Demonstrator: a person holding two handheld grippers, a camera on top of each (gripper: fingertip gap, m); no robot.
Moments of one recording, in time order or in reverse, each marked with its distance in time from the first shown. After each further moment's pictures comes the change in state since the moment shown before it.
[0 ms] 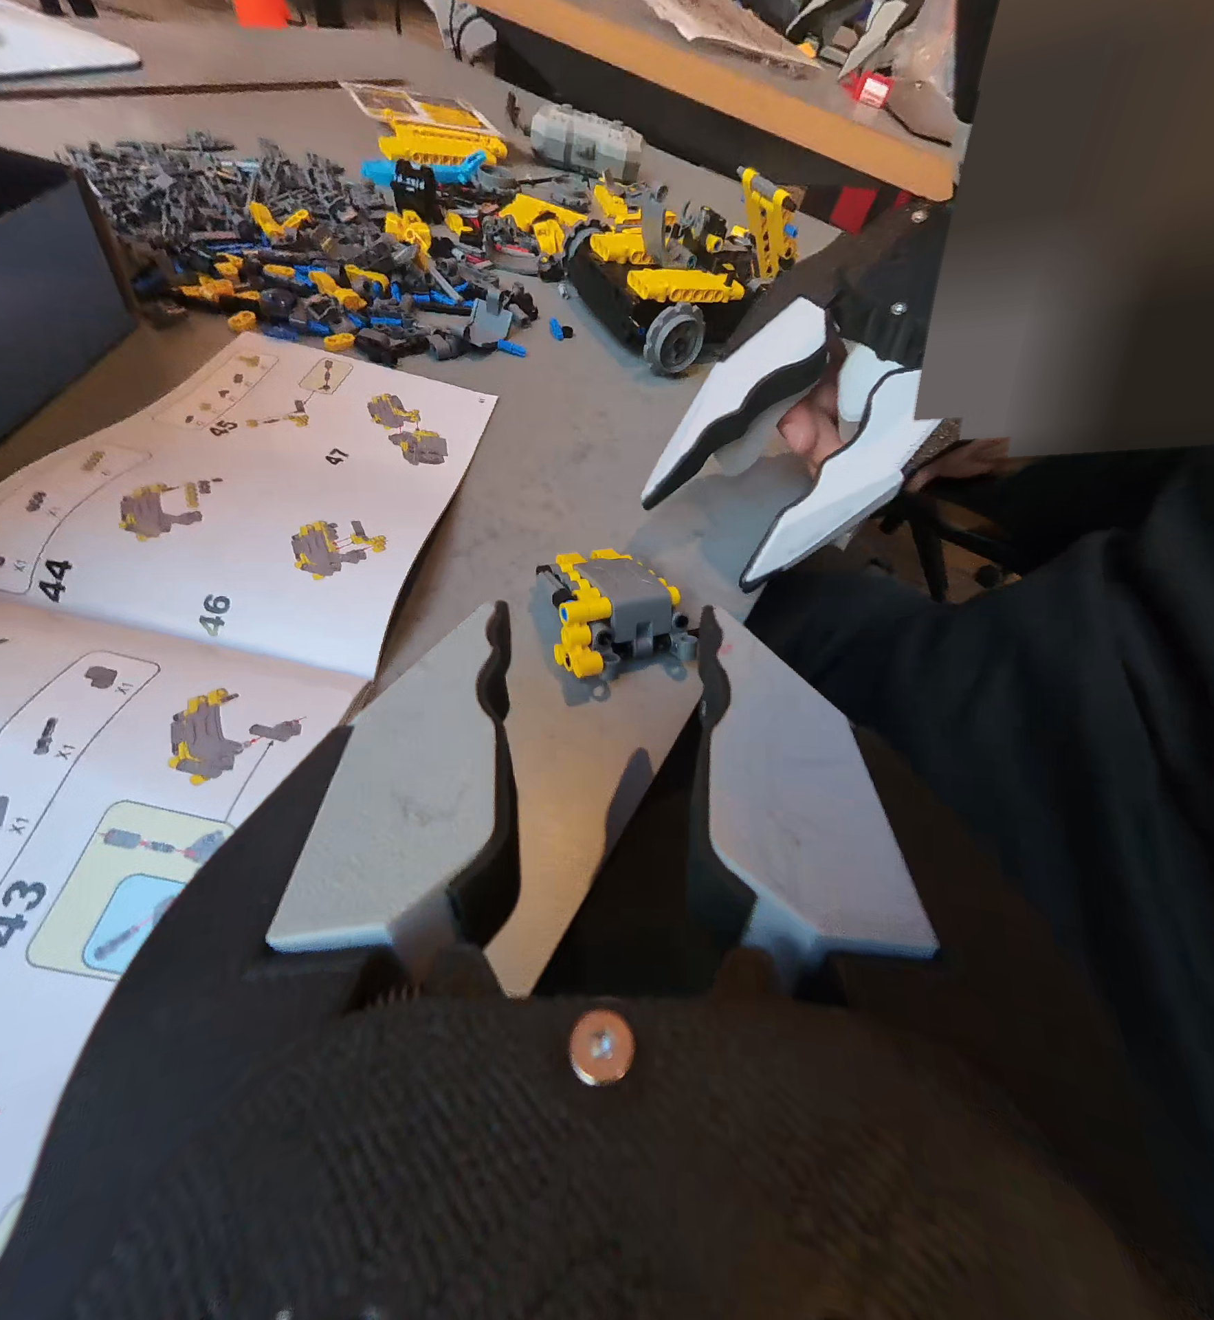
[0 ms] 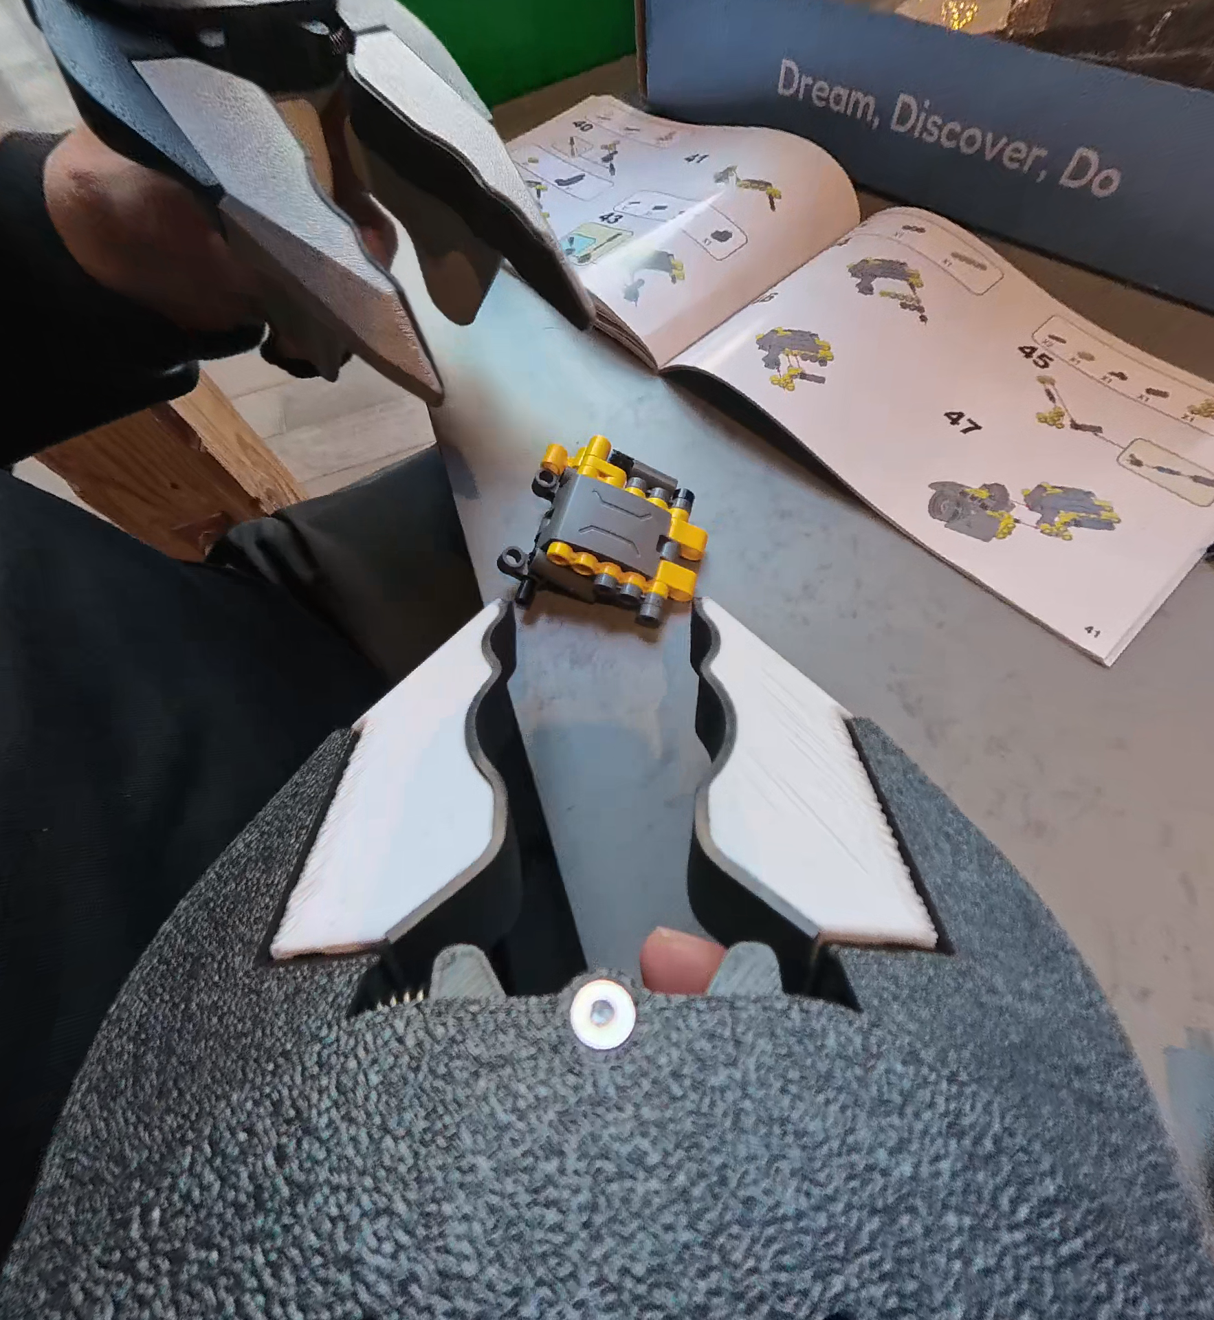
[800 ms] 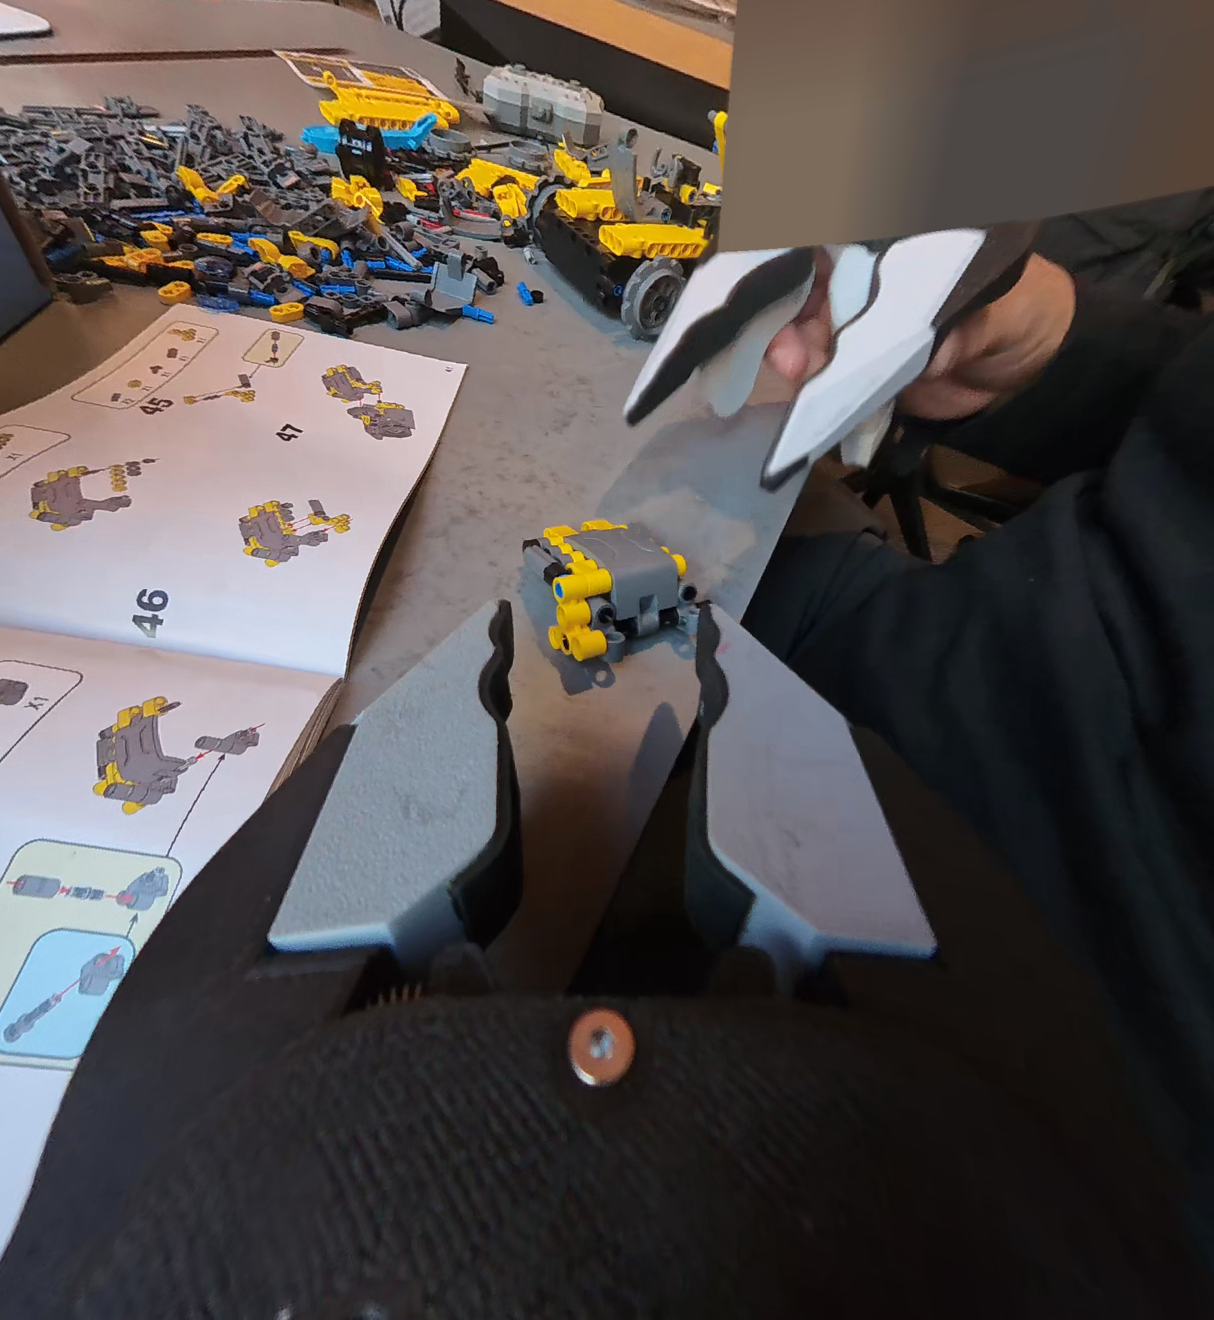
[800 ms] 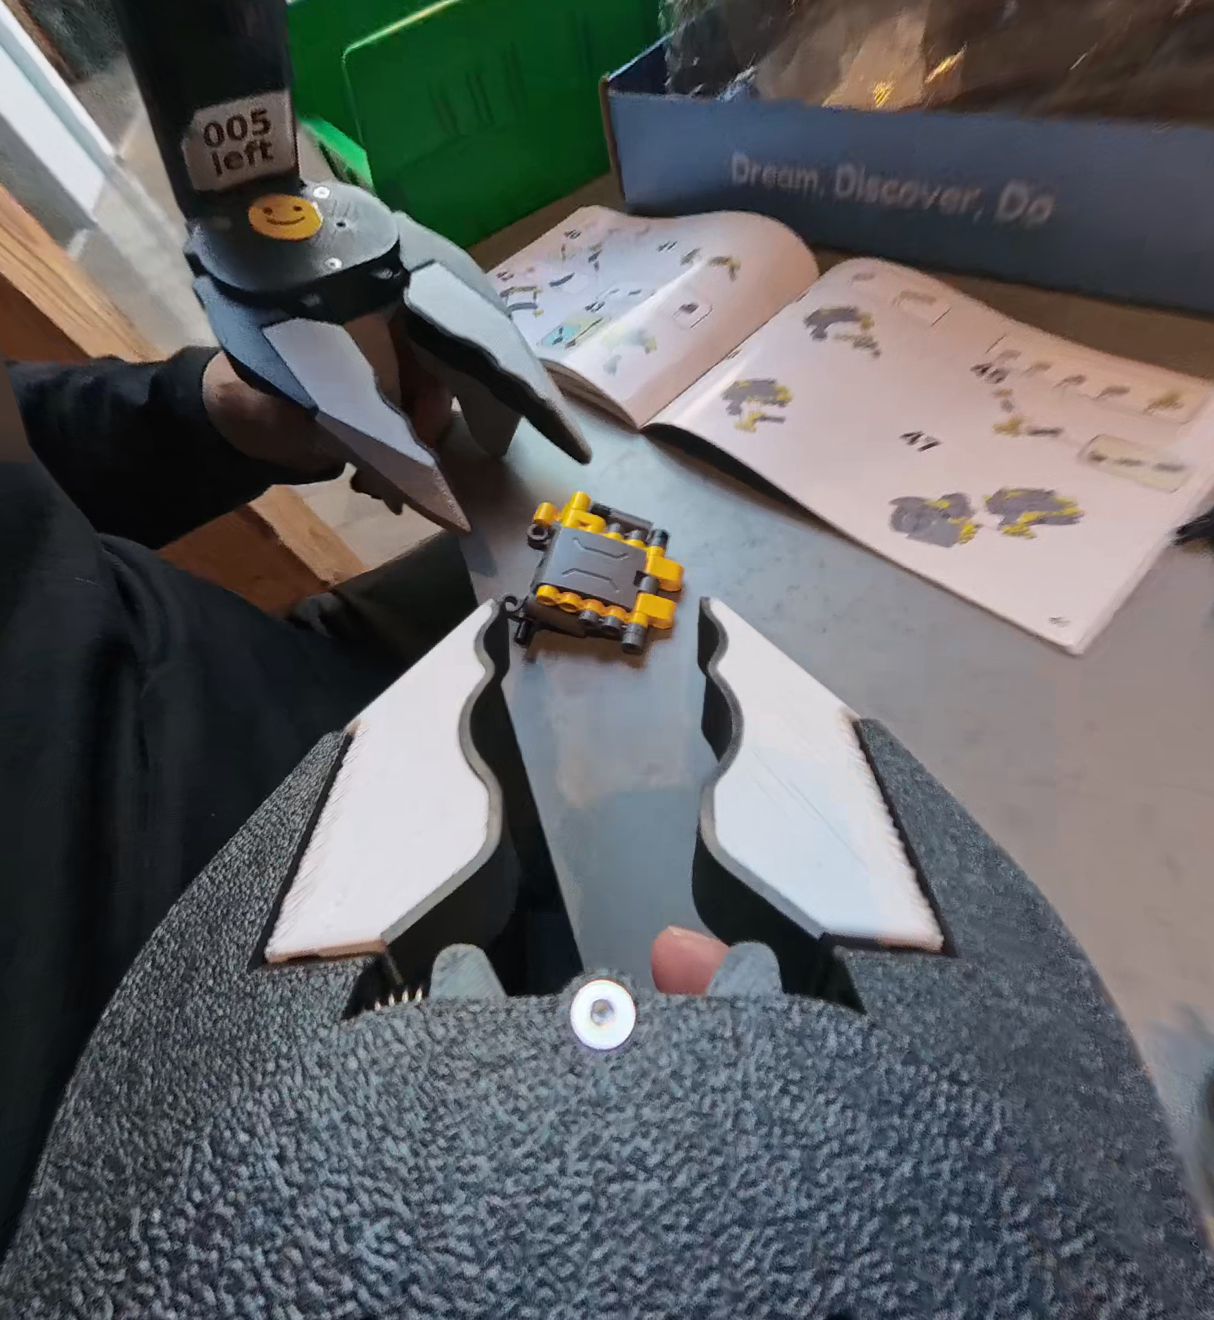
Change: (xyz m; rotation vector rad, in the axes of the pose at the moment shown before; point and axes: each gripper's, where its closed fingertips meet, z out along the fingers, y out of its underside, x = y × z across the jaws) left arm 0.000 0.017 0.015 -0.010 0.055 0.036; right arm 0.009 -0.014 -0.012 0.092 -0.057 0.128
